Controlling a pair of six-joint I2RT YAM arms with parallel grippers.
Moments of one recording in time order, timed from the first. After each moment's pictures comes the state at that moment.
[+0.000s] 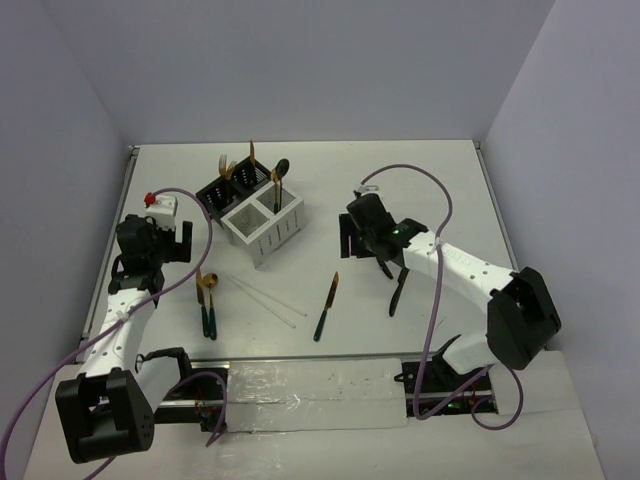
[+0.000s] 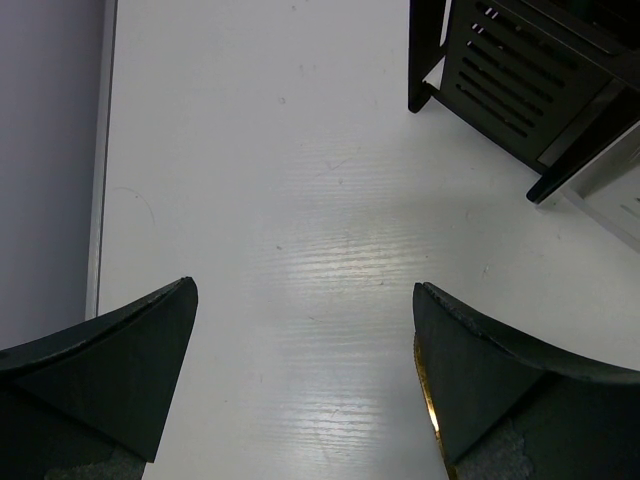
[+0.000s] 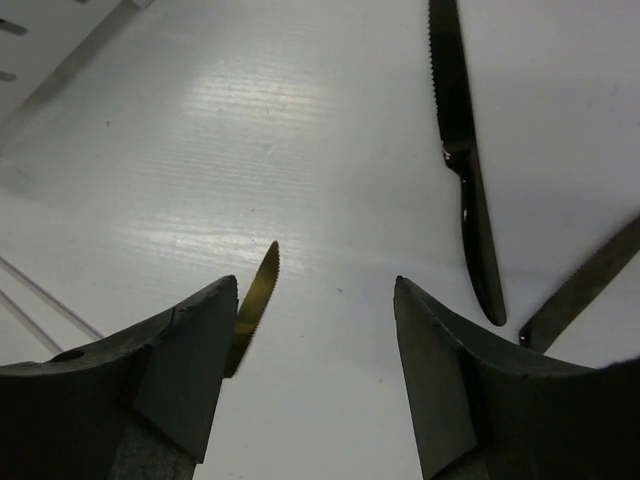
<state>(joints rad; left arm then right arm) 0.13 0.97 0.56 -0.07 0.04 0.27 0.65 1.43 1.00 -0.48 0.23 0.49</state>
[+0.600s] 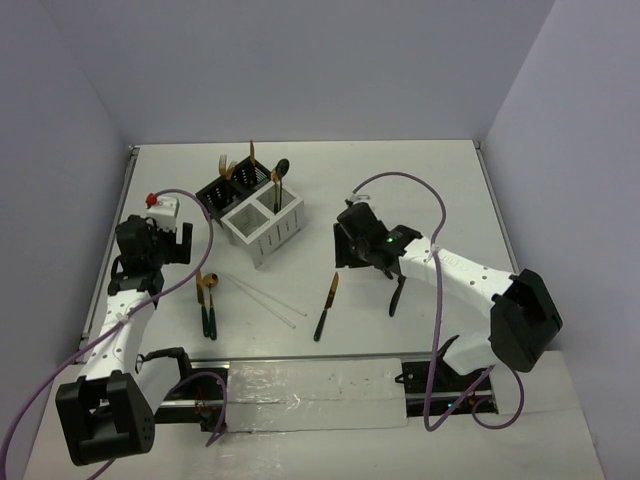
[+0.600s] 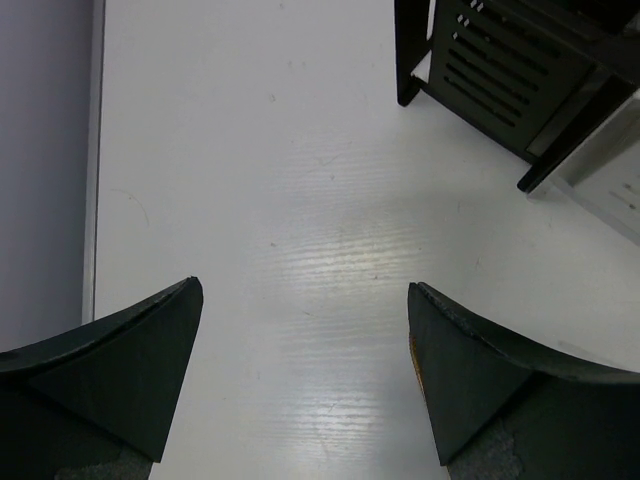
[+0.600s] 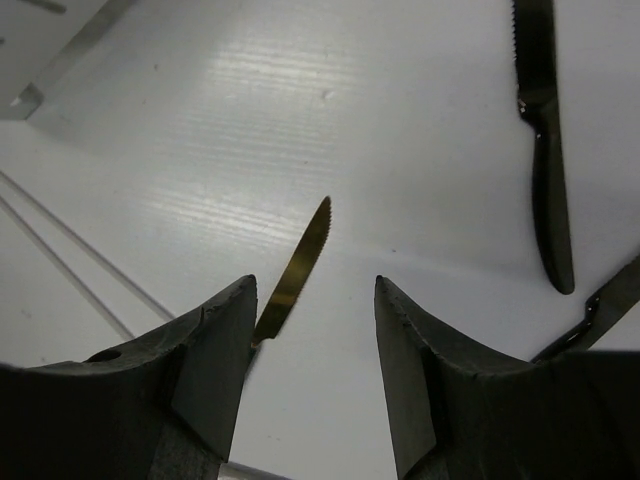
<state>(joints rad) 0.13 0.96 0.56 -0.07 0.06 0.27 0.70 1.40 0.99 -0.51 0.20 0.57</state>
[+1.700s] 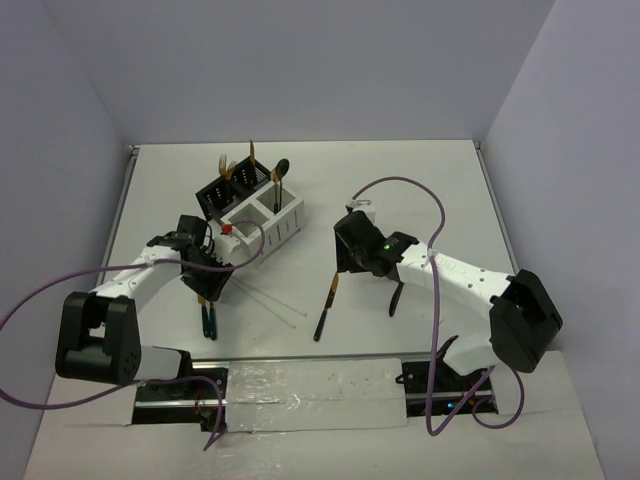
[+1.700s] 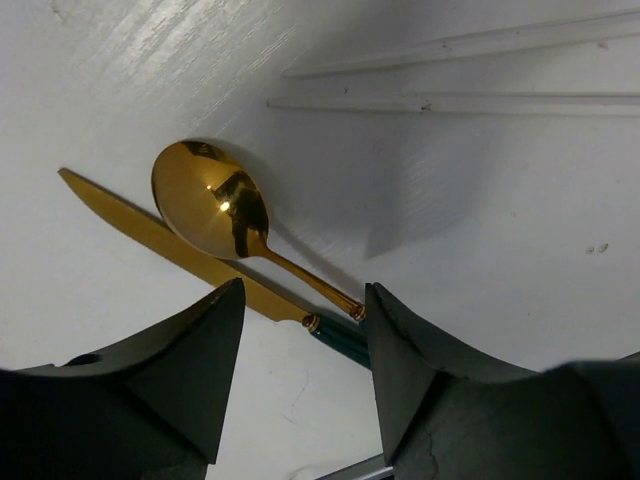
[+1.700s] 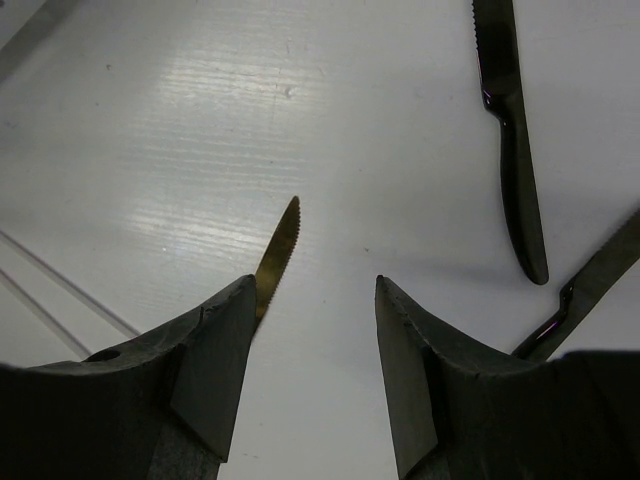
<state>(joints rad) -0.18 1.35 0.75 -0.71 0.13 0.48 0.77 1.40 0.95 -0.50 0.31 0.59</state>
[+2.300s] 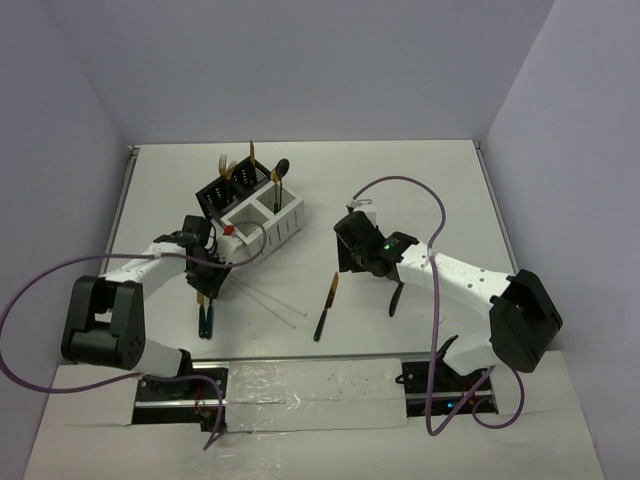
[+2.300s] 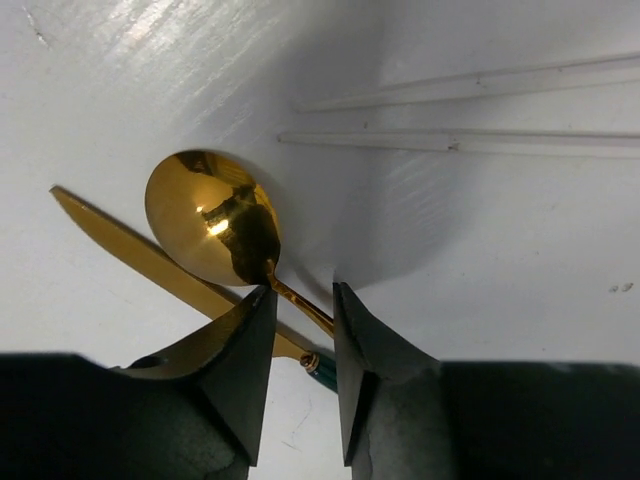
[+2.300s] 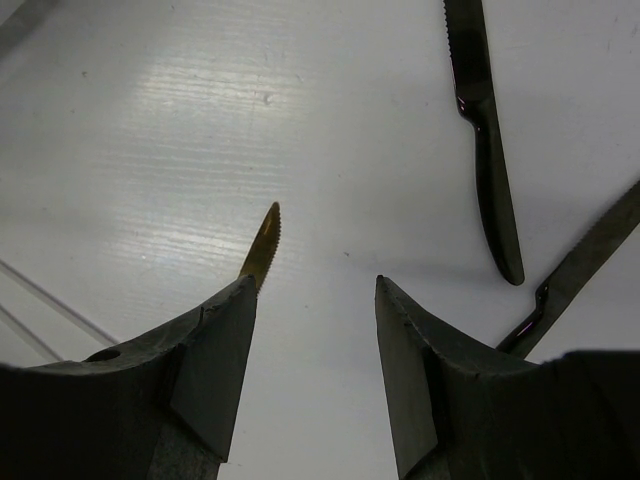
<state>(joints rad) -0.19 1.44 0.74 -0.64 0.12 0.45 0.77 1.40 0.95 -0.51 0.35 0.57</state>
